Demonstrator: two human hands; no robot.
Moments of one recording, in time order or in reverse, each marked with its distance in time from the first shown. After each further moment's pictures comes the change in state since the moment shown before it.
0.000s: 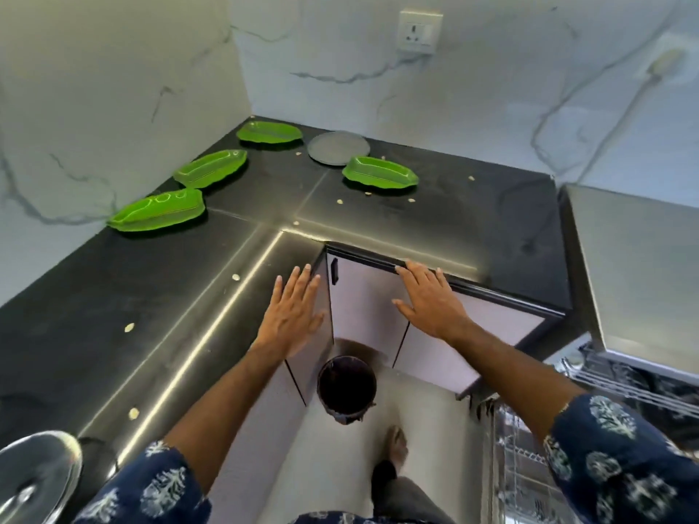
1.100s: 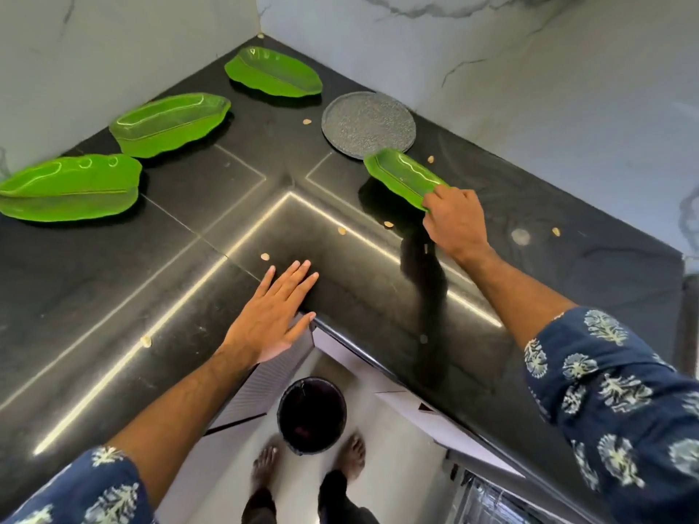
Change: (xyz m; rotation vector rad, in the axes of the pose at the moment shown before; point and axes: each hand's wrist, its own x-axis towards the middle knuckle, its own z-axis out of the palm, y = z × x) left_hand 0.225 -0.056 0.076 -0.147 0.005 -0.002; right_hand 0.403 0.154 0.001 -0.206 0.160 -0.150
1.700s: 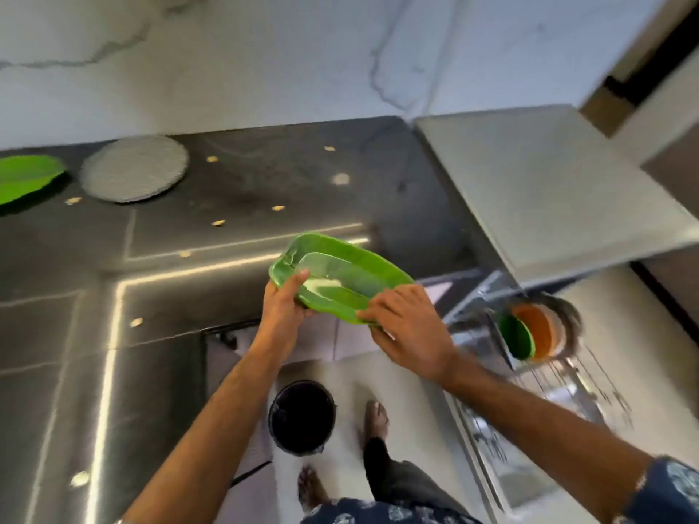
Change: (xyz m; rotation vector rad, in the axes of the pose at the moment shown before) left_hand 0.002 0.176 -0.066 -1.823 -0.419 -0.233; right_hand -0.364 -0.161 -0.108 0.179 0.336 0.333
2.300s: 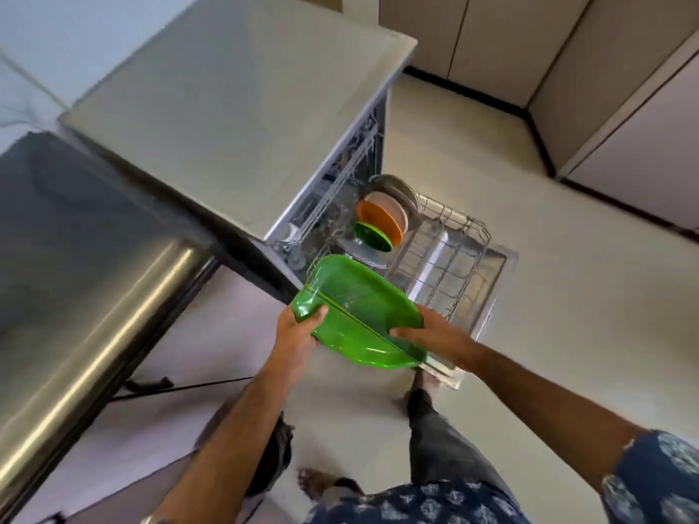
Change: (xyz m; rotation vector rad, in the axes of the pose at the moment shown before) left_hand -0.042 -0.302 0.285 0.614 -0.474 -0.486; right_hand -0.411 0.140 -0.075 1.185 0.122 1.632
